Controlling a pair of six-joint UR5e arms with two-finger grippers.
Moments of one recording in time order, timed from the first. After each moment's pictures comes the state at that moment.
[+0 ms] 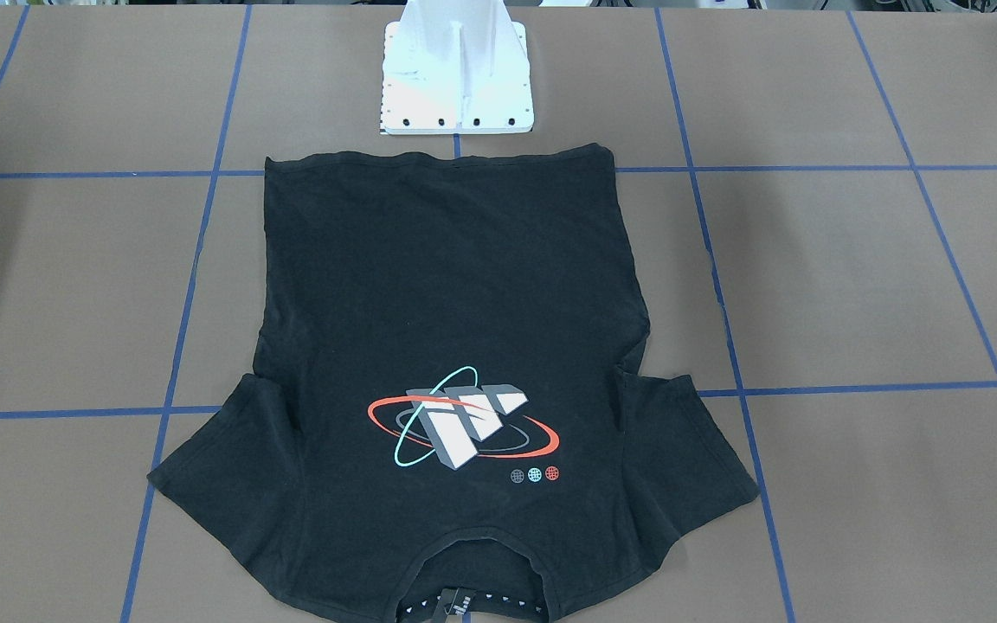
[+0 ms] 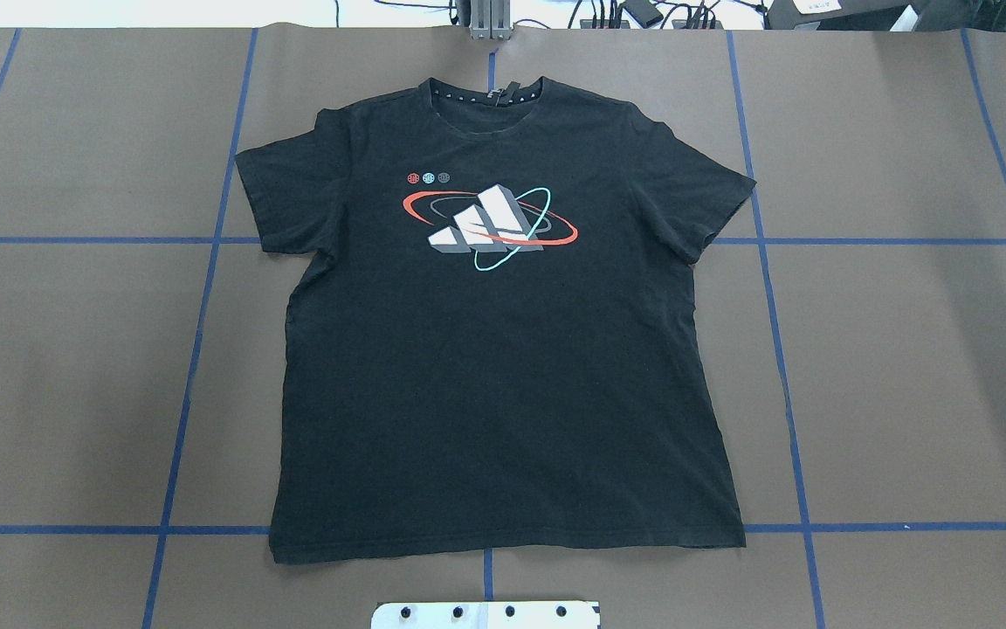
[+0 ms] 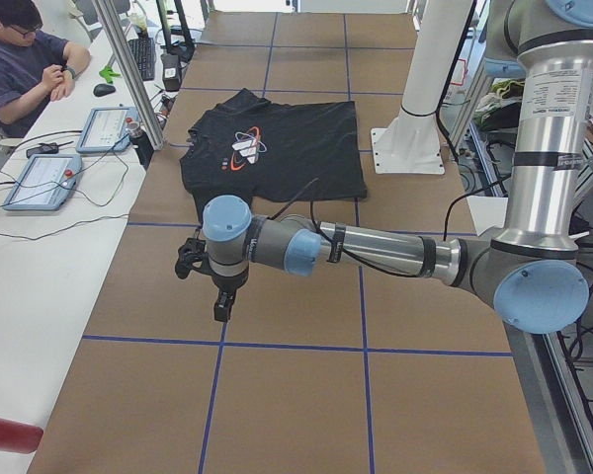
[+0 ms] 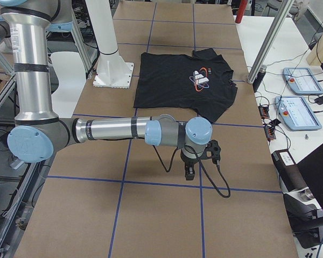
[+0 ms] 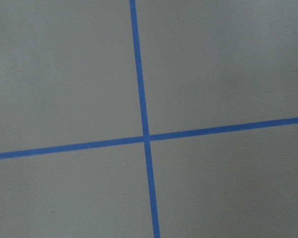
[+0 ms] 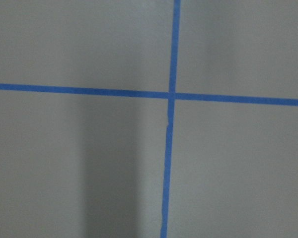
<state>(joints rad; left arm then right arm) -1.52 -1.64 -1.66 -1.69 -2.34 -0.06 1.58 -1.52 1.65 -1.70 2.42 -0.09</state>
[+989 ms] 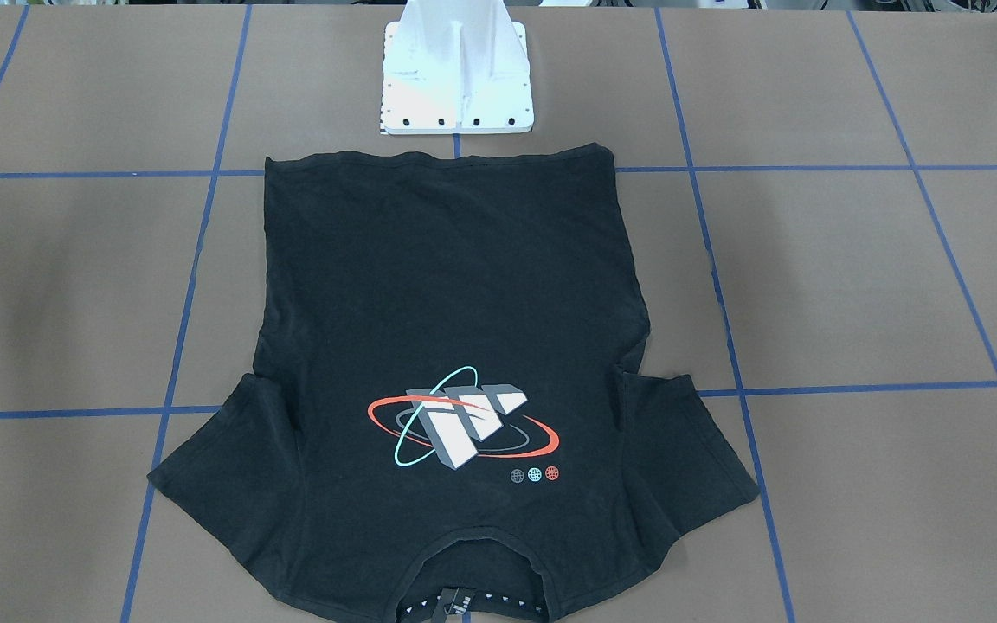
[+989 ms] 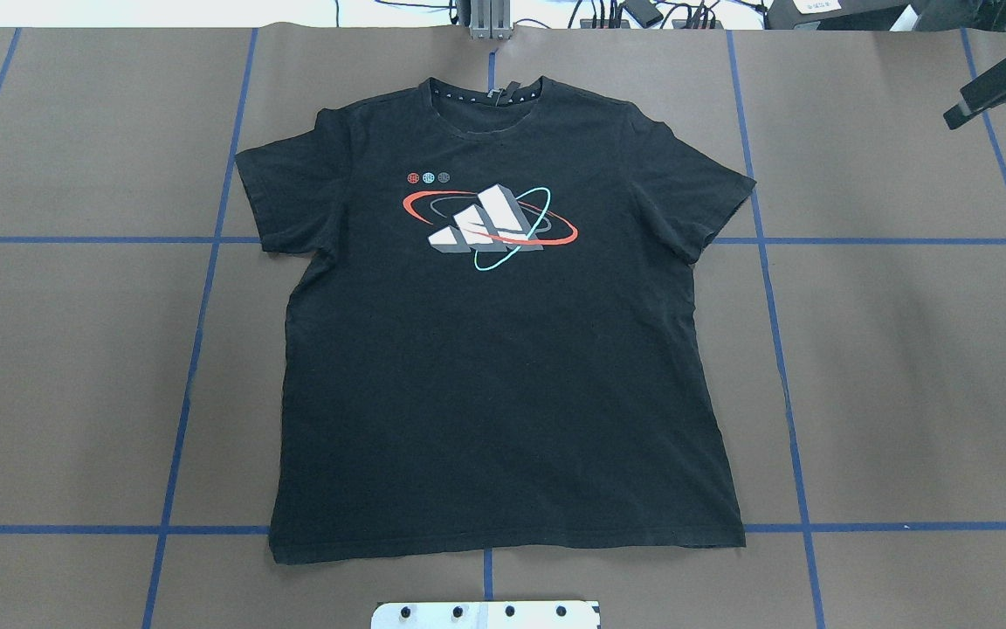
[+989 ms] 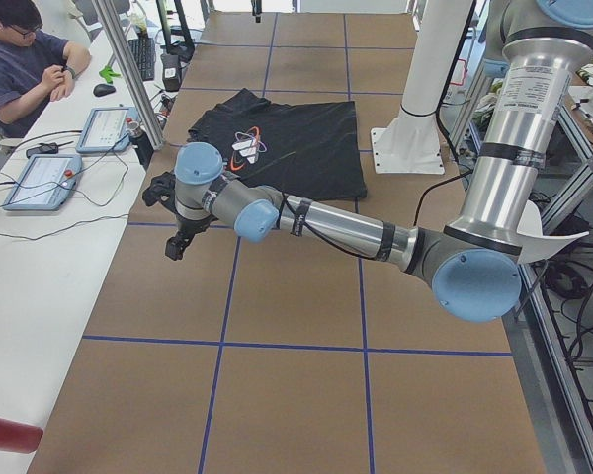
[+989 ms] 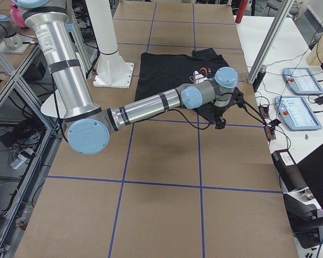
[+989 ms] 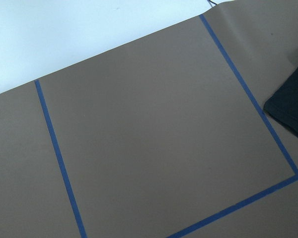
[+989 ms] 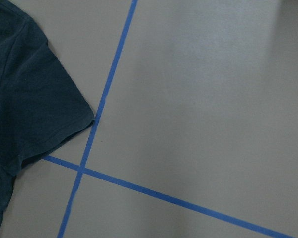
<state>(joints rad) -1.46 -1.80 -1.56 -1.98 -2.35 -0.08 1.33 -1.24 1.58 -1.47 2.42 0.18</state>
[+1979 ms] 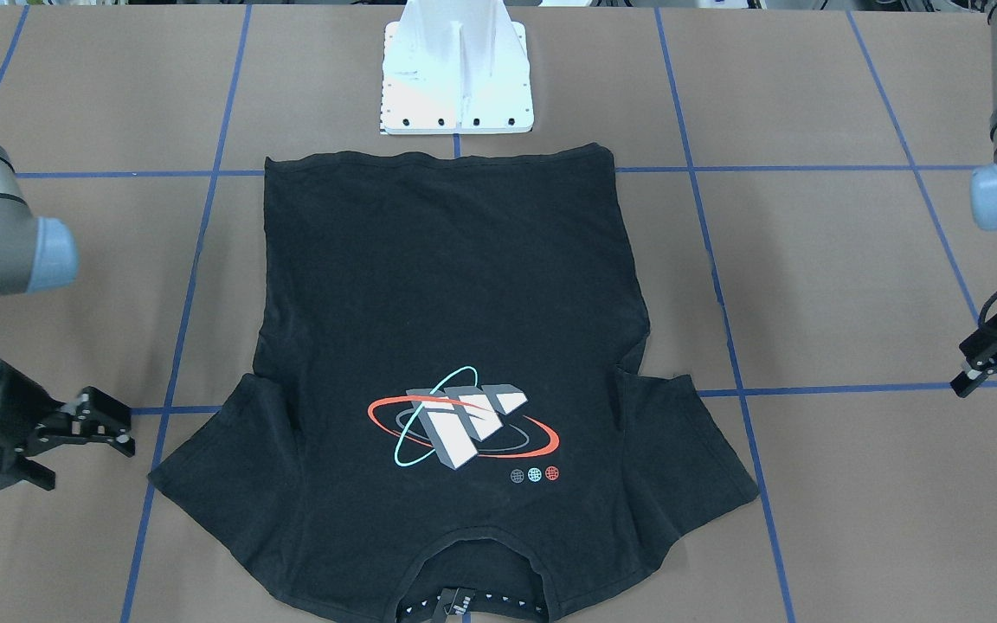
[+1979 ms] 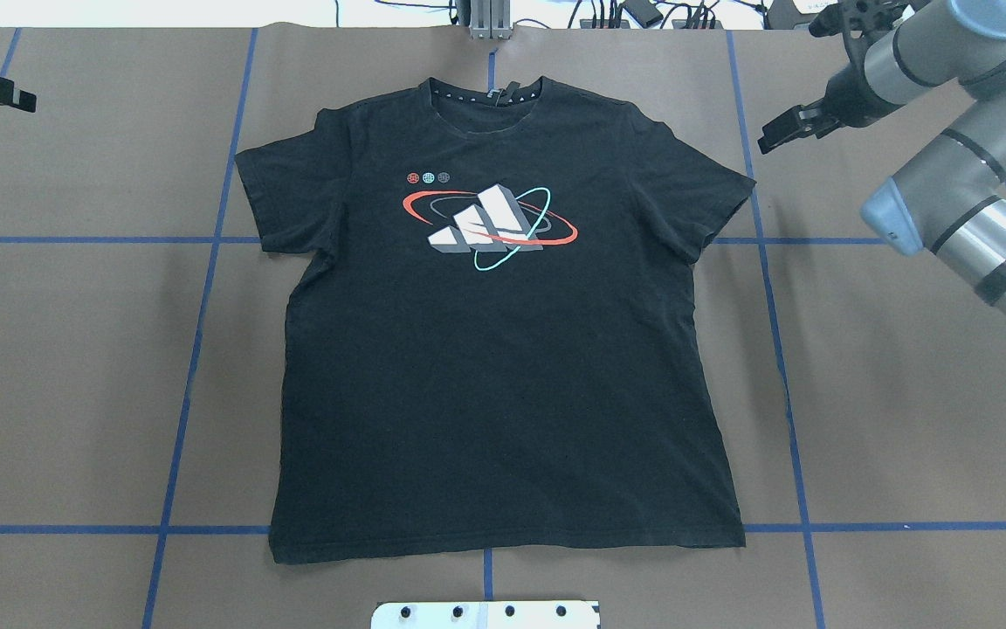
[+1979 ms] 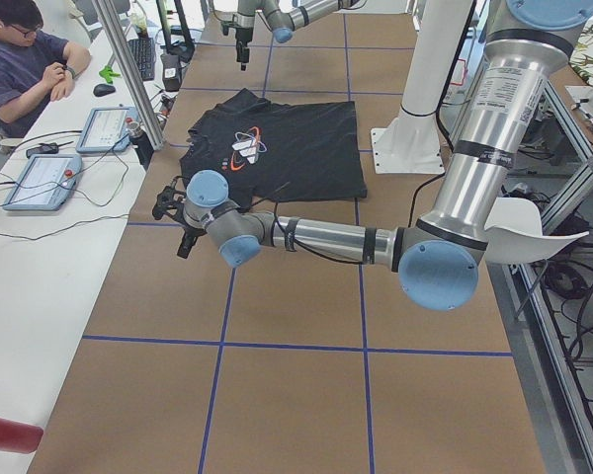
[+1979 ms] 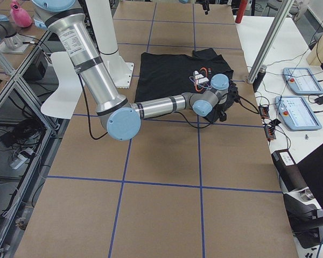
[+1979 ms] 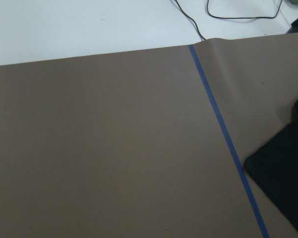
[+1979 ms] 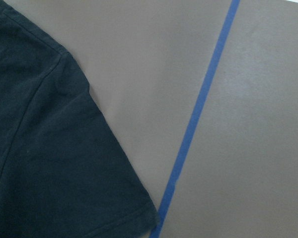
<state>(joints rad) -1.29 -1.86 -1.35 -2.42 -2.28 -0.61 1.06 -1.07 1.24 -0.91 2.19 0.54</state>
